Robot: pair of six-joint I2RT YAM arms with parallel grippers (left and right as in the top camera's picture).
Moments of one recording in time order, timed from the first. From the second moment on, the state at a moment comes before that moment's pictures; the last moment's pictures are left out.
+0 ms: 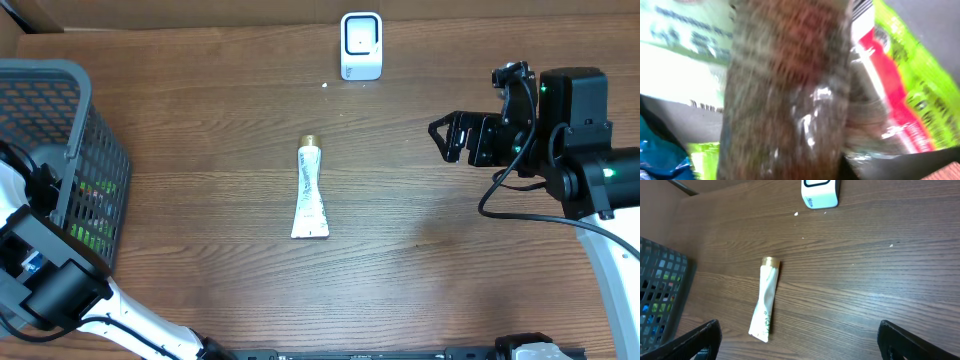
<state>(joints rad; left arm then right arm) 0.80 2.11 1.66 -1.11 0.00 0.05 0.12 1.29 1.38 -0.93 -0.40 0.23</state>
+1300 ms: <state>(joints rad) 0.75 1.68 2.51 -1.69 0.26 0.00 0.12 1.29 1.38 -0.92 -0.40 0.23</state>
